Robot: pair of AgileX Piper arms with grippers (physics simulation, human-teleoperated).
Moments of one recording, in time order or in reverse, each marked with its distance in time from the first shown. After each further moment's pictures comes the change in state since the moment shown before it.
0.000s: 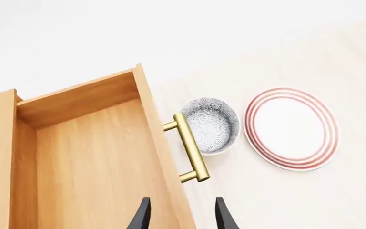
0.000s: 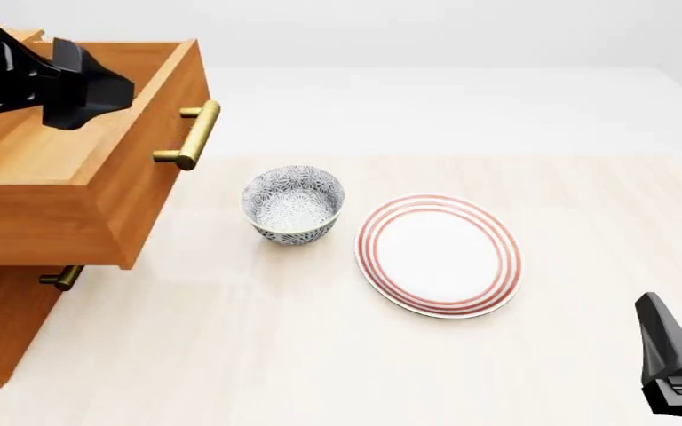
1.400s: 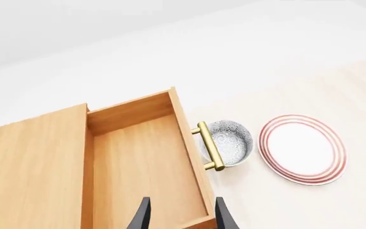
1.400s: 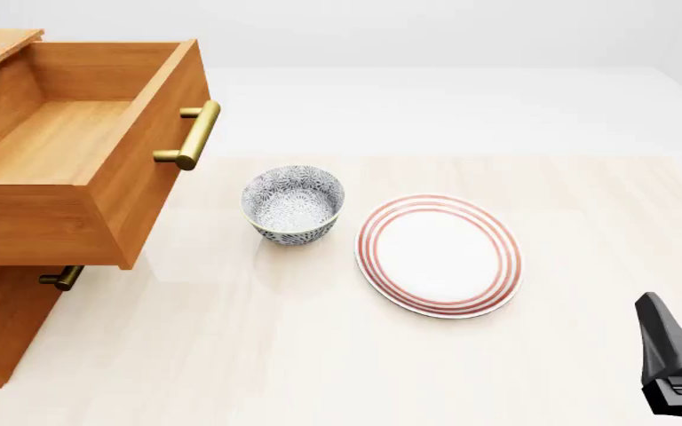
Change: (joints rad) left arm 0.085 -0.235 -0.094 0.119 0.072; right arm 0.000 0.000 0.000 0.000 0.000
